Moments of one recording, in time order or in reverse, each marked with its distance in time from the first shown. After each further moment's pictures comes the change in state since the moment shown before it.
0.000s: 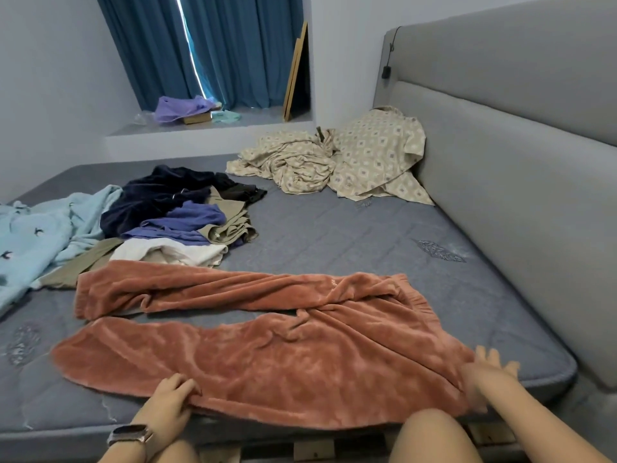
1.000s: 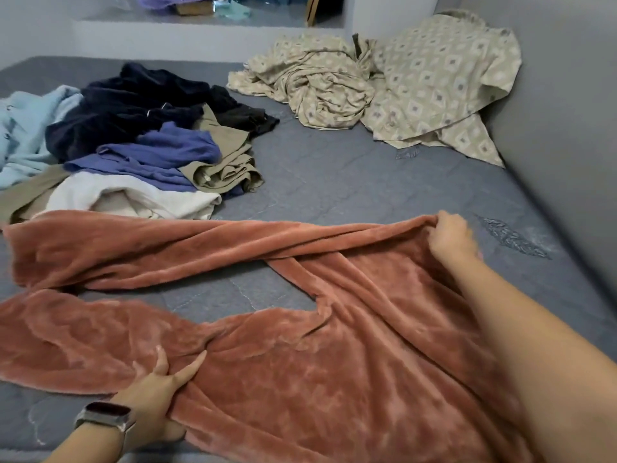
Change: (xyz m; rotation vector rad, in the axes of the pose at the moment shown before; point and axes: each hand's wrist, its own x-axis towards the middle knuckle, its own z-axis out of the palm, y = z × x) left_hand 0.079 0.025 -0.014 0.269 -0.512 -0.177; right_hand 0.205 -0.150 -0.176 0.595 0.578 -0.010
